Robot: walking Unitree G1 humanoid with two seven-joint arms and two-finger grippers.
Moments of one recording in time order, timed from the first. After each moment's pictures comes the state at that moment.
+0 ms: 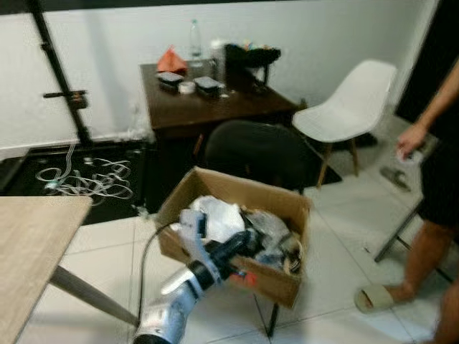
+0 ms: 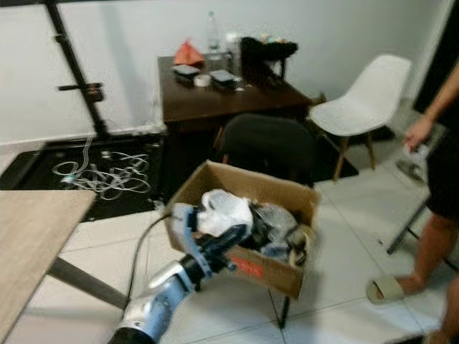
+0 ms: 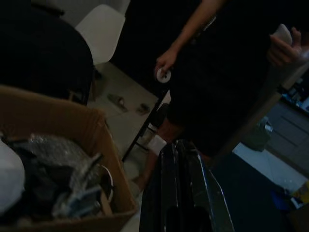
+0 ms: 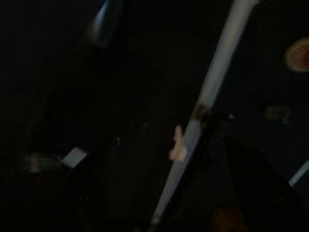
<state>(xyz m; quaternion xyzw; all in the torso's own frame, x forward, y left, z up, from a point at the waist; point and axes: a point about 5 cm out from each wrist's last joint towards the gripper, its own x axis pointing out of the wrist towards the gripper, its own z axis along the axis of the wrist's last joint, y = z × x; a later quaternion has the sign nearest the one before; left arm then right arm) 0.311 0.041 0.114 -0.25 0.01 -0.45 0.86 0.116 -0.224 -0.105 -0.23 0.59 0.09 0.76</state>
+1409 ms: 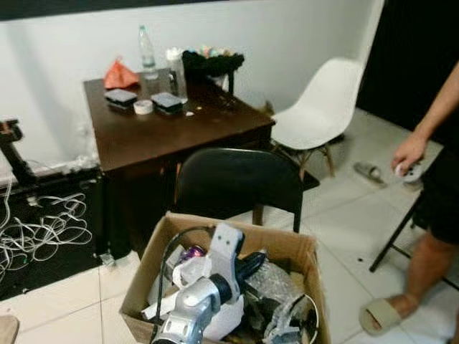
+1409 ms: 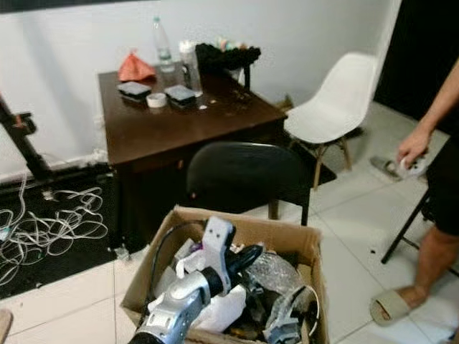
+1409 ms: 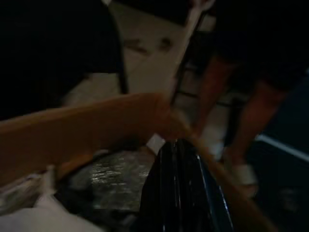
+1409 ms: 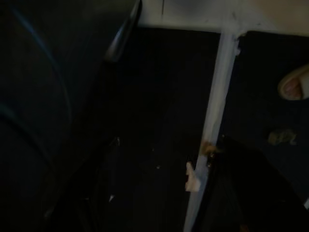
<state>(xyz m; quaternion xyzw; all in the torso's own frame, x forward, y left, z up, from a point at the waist) 0.306 0.013 0.080 -0.05 0.08 -0.41 0.91 0.115 -0.219 -0.106 -0.24 0.59 0.09 0.76</state>
